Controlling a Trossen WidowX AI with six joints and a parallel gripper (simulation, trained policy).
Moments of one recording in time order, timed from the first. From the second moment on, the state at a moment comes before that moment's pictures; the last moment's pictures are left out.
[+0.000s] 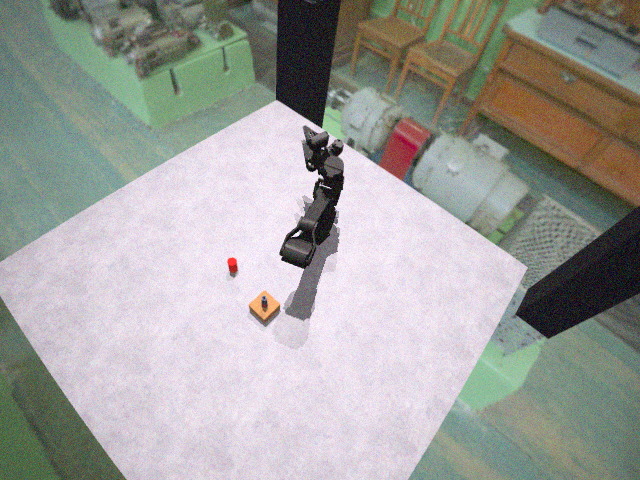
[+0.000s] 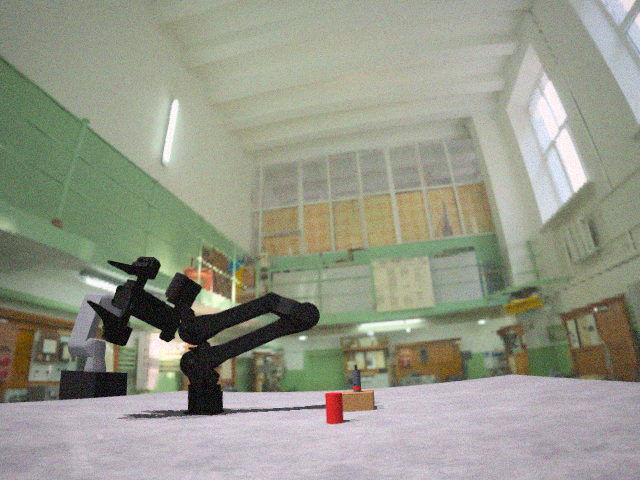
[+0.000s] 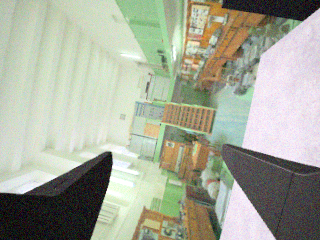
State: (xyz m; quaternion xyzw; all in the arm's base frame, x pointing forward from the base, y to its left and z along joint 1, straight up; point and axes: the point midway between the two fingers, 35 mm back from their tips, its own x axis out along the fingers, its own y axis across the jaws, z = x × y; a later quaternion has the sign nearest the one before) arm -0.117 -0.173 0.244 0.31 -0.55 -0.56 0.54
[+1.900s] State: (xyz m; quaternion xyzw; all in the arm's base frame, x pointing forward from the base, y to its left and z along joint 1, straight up) arm -0.068 -0.239 0.248 0.51 -0.38 -0.51 0.58
